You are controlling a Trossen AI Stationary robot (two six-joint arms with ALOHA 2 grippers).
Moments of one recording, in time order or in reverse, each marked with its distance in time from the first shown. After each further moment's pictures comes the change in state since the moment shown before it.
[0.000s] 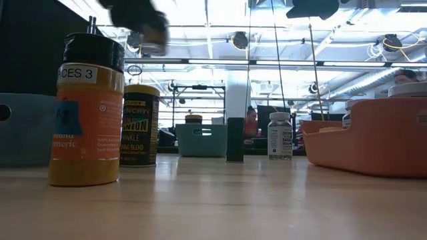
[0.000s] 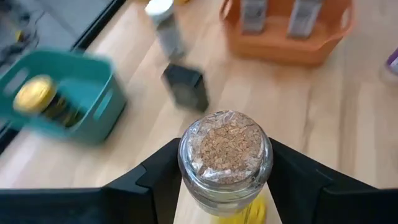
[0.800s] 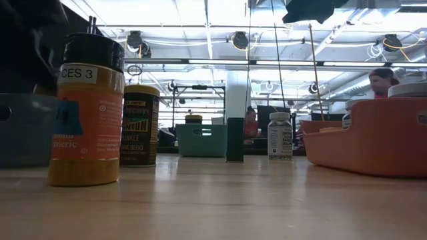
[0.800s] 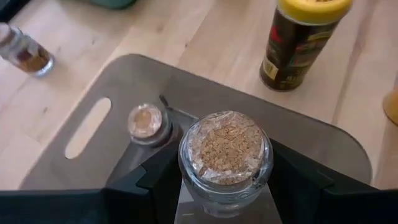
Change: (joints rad) left arm -0.351 -0.255 -0.427 -0.272 -0.086 -0.621; right arm -0.040 0.026 0.000 0.019 -0.001 -0.008
